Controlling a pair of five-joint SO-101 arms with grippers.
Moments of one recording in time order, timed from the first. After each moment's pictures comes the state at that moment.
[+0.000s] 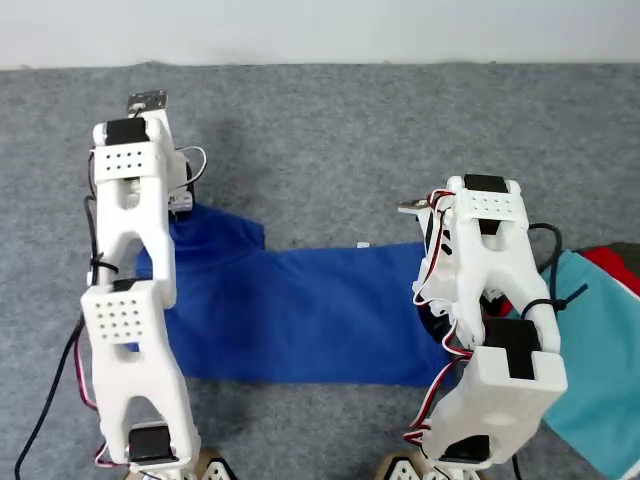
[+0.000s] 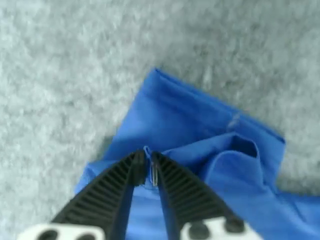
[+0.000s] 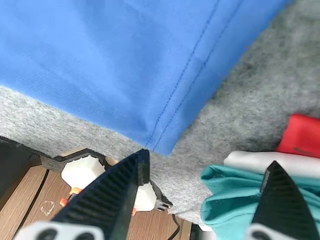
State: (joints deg) left arm -10.2 45.9 -44.6 99.4 9.1; right arm 1.5 14.2 9.1 100.4 27.5
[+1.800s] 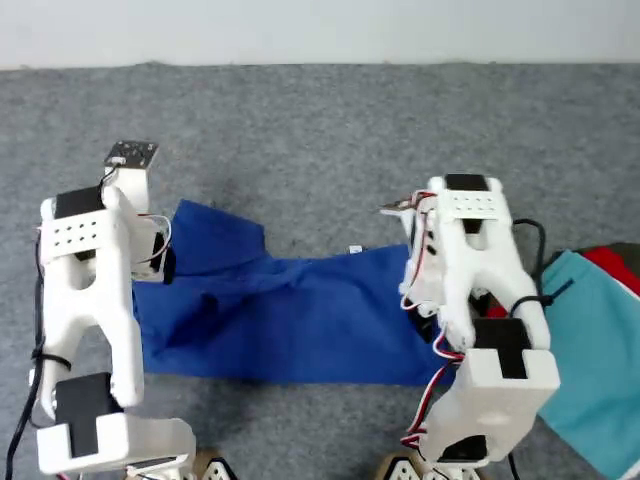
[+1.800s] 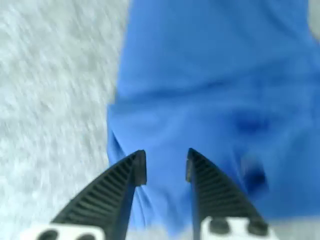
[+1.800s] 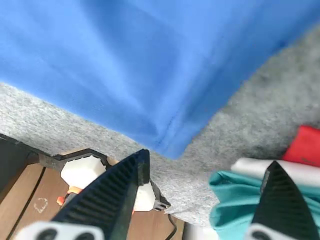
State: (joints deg) left arm -16.6 -1.9 19.0 80.8 -10.9; right arm -3.6 14.2 9.1 100.4 27.3
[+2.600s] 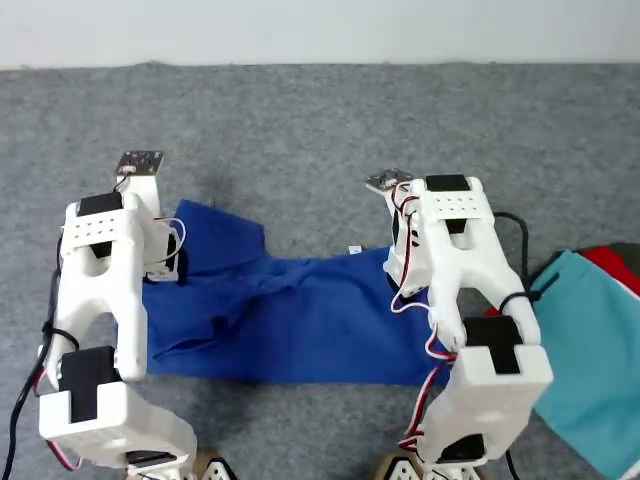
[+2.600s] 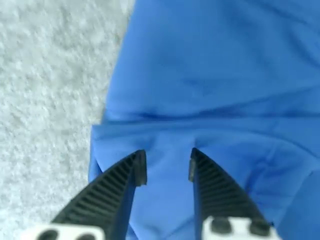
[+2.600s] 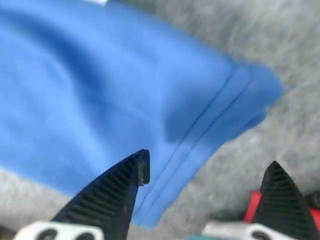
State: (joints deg) left arm -15.3 5.1 19.9 76.4 -5.5; right arm -6.2 16.3 9.1 81.6 24.0
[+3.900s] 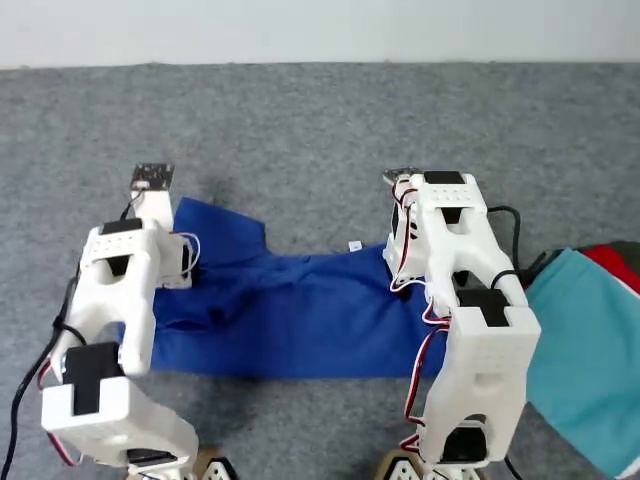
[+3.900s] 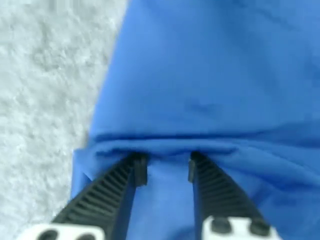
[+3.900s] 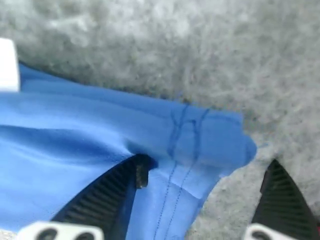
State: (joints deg) left arm -13.5 6.9 30.1 55.8 -2.2; right arm -3.9 32.1 -2.4 81.1 12.3
